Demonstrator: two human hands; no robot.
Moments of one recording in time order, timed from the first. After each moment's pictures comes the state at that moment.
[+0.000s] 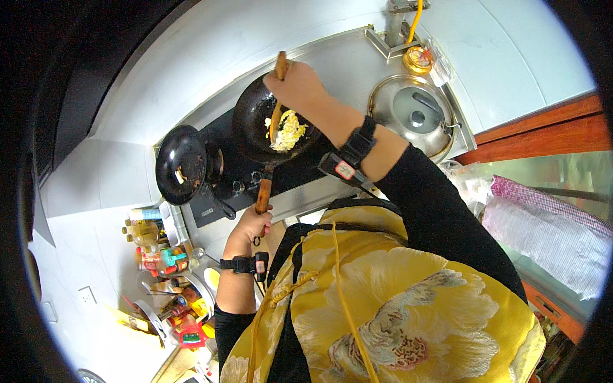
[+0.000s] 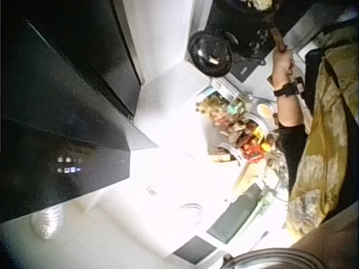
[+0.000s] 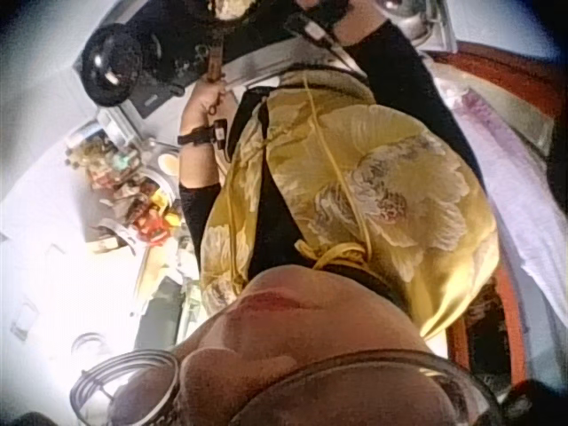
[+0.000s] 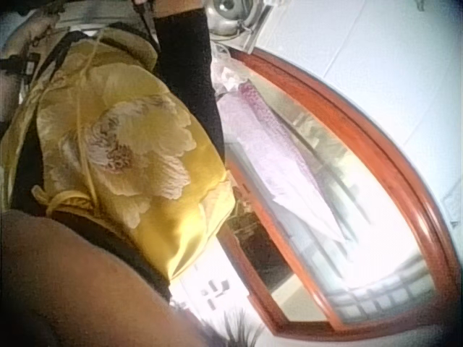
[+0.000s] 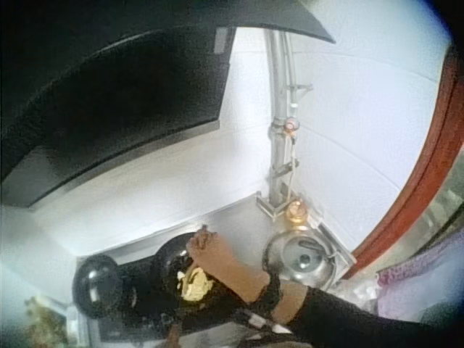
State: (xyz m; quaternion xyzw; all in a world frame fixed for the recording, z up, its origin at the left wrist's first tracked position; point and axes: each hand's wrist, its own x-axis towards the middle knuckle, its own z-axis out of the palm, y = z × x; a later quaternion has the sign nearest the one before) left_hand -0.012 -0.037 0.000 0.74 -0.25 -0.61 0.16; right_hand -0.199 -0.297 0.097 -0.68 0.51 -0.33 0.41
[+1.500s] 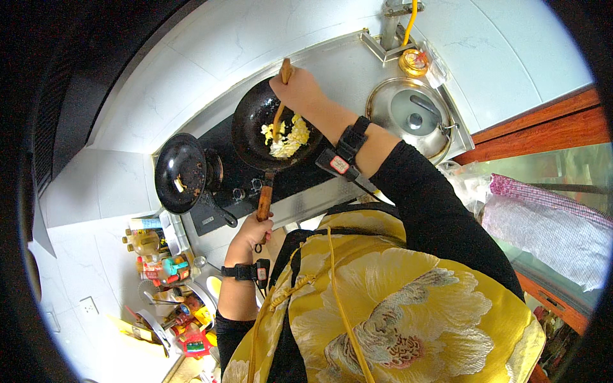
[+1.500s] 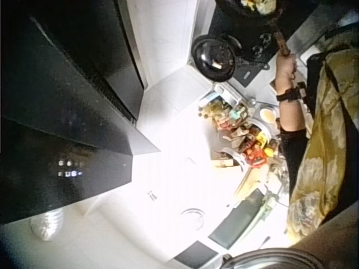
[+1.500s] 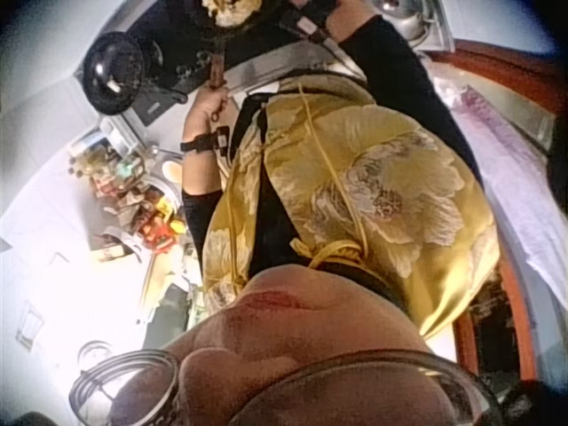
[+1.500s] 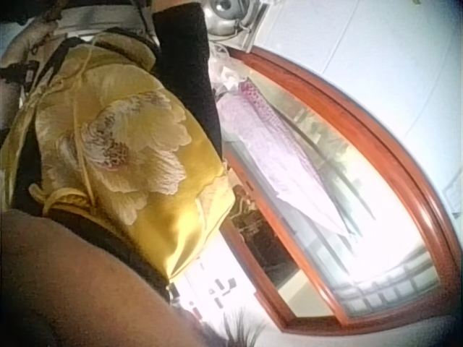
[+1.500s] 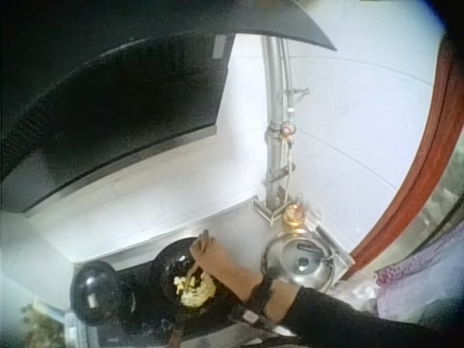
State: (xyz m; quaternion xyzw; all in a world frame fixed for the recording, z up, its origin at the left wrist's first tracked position) left_hand -0.008 -0.035 -0.001 0.73 -0.25 -0.62 0.17; right_hand -0.197 -0.316 0.078 -0.64 0.50 -0.39 0.43
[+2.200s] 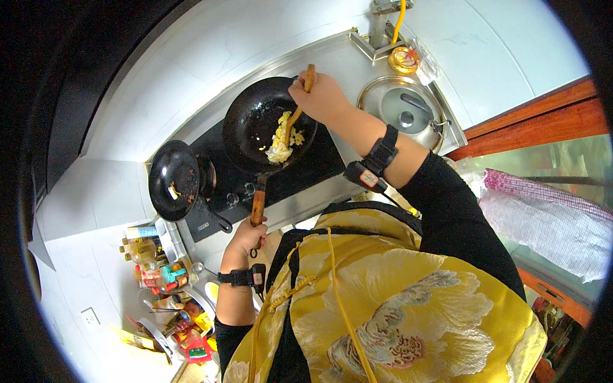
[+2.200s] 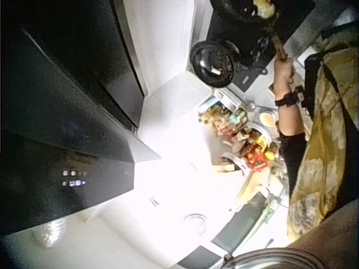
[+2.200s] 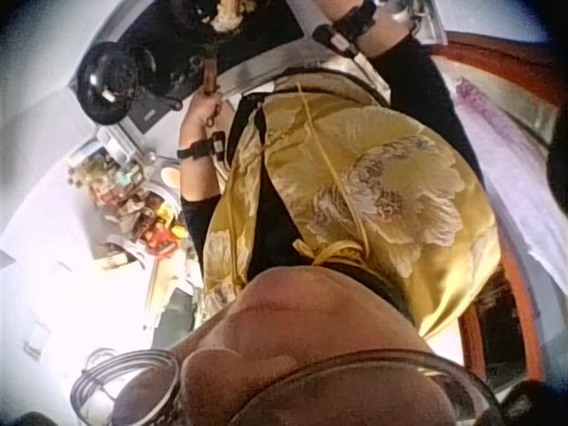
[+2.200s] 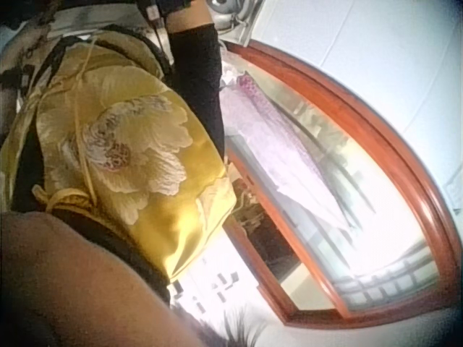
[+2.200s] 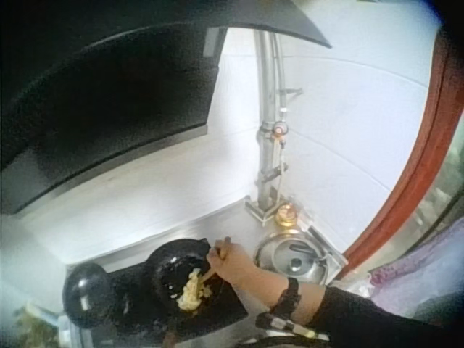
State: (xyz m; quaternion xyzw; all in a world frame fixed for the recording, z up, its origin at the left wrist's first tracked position) left_hand -0.009 -0.037 0.004 0.73 -0.25 -0.62 0.15; right_hand -0.260 -0.297 0.090 -0.67 0.49 -0.39 0.38
